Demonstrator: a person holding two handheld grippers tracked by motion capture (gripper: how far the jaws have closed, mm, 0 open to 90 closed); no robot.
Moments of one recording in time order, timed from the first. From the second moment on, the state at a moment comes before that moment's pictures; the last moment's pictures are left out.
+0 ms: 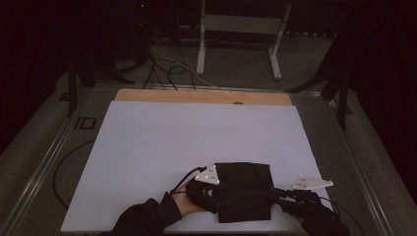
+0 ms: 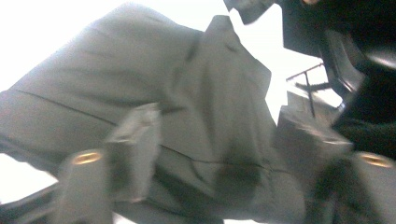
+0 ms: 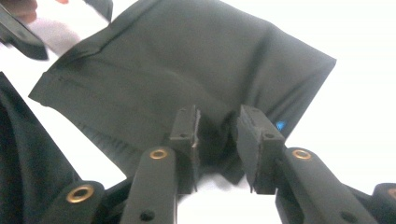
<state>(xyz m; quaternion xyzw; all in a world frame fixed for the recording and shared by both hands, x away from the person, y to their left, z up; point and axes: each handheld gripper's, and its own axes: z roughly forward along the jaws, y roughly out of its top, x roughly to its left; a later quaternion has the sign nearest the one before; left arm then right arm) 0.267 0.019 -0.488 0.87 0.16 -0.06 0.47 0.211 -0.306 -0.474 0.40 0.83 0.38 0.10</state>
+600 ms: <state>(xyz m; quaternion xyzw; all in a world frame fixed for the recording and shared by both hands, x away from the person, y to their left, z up) 0.276 0.047 -0.480 0.85 0.18 -0.04 0.49 0.226 -0.291 -0.497 0.39 0.86 0.33 0.05</state>
